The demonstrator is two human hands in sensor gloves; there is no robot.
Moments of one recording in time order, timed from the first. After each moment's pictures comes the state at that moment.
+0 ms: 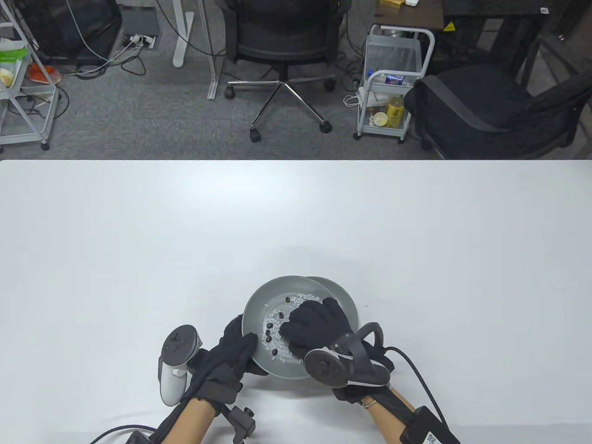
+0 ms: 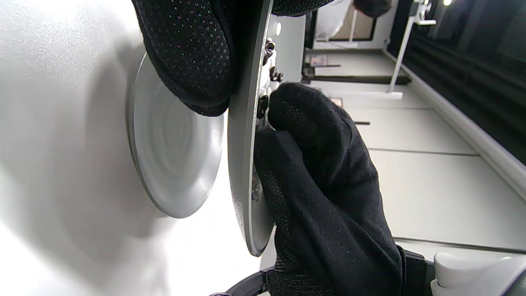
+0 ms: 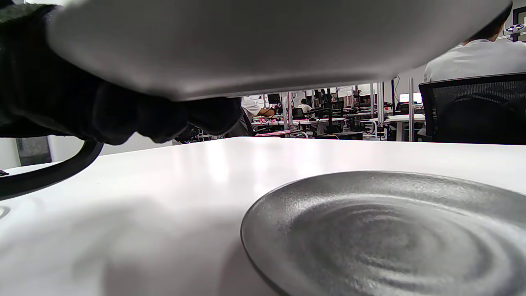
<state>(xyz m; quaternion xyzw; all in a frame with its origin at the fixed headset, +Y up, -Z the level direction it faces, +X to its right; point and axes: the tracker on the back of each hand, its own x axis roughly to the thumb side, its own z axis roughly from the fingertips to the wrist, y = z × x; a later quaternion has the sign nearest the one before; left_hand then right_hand) -0.173 -0.751 -0.191 -0.21 -0.05 0.68 0.70 0.052 -0.693 -0.201 0.32 -0.08 0.94 0.07</state>
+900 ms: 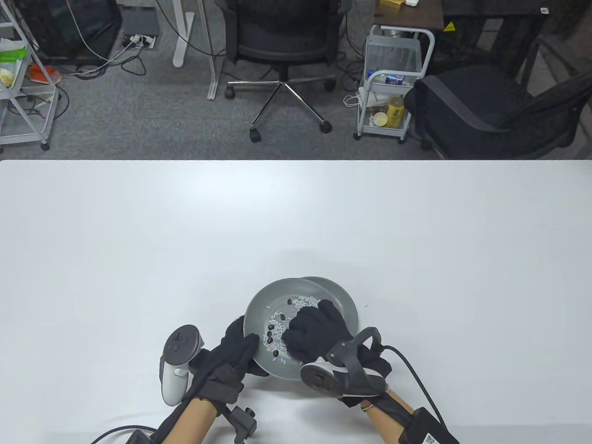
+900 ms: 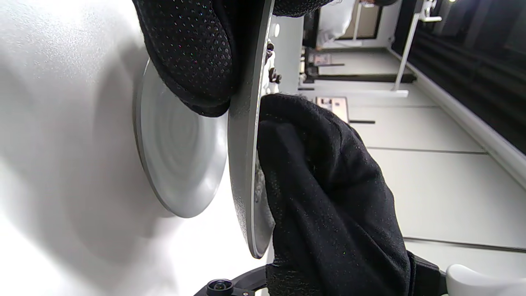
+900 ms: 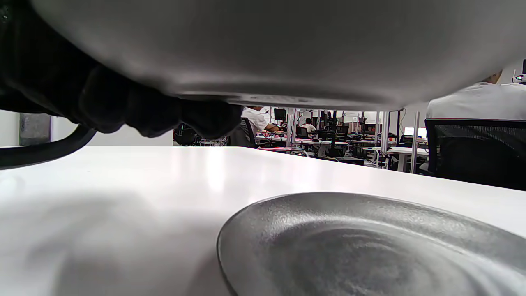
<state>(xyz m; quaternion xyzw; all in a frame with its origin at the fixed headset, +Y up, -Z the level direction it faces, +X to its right) -0.171 -0.754 -0.191 -0.22 -0.04 0.68 0.70 0.047 -0.697 -0.192 0.34 -0.14 0.93 0.03</state>
